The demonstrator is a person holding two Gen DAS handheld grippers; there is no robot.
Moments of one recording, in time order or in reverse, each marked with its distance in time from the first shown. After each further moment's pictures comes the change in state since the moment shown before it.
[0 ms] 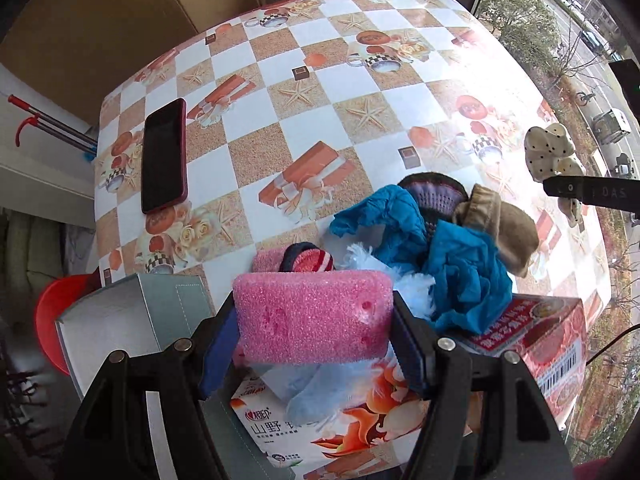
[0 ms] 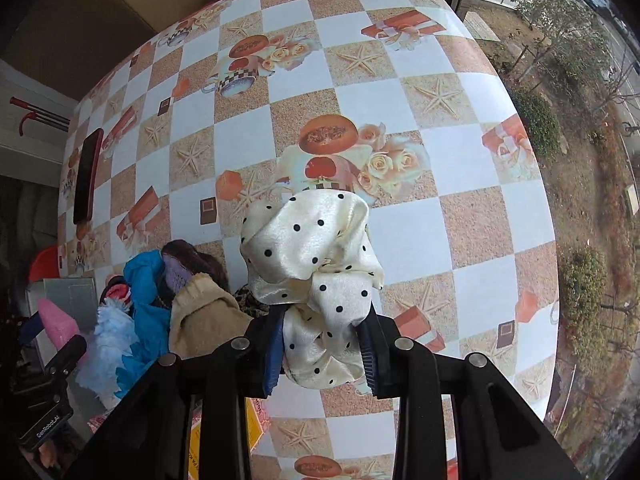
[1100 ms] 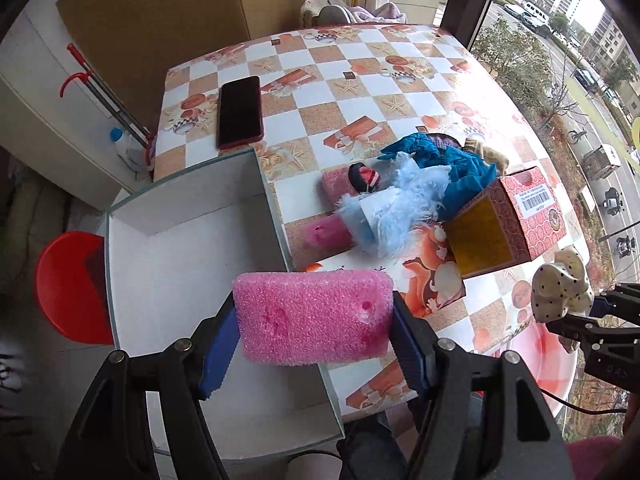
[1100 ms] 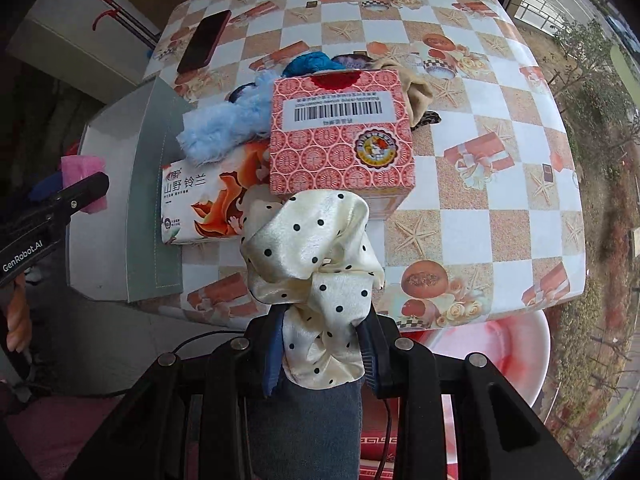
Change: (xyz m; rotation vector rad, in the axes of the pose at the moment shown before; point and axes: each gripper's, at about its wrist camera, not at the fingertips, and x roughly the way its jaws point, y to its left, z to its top) left arm 0.047 0.054 -0.112 -0.150 -0.243 0.045; right arm -0.065 0.132 -0.211 -0.206 0.028 0.030
